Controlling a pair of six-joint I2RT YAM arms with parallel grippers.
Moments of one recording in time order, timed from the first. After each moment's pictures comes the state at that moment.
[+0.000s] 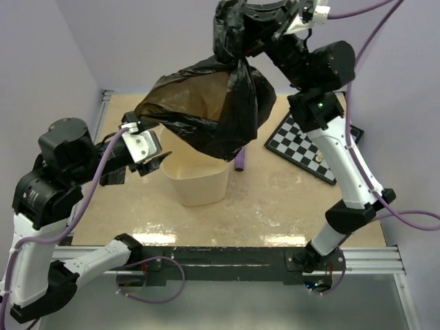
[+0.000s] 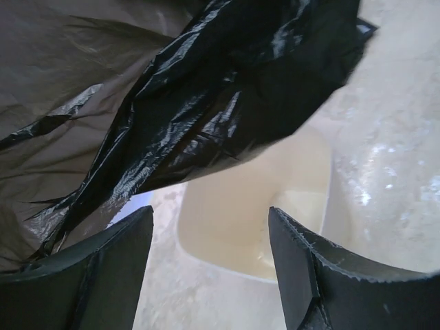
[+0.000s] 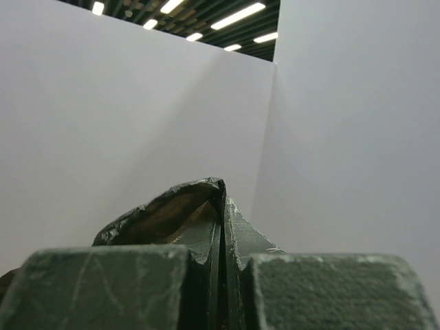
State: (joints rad) left arm -0.55 0.98 1.72 -0.97 0.40 0.60; right arm 0.60 1.63 2.18 0.24 -0.41 0.18
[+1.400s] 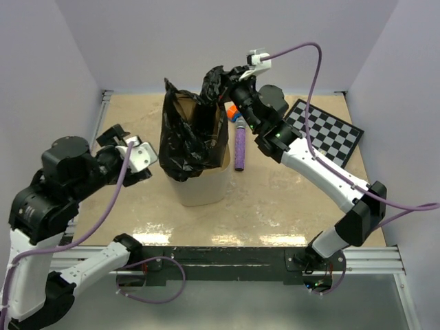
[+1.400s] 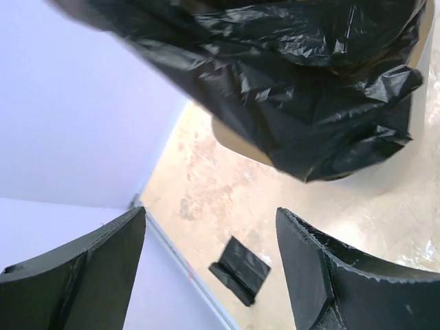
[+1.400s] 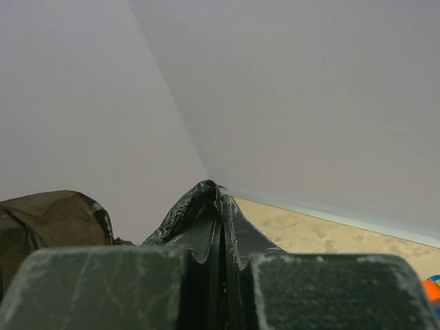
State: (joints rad) left arm -0.52 0.84 1.56 -1.09 0.03 0.72; right arm 0.76 1.56 1.55 0.31 0.19 0.31
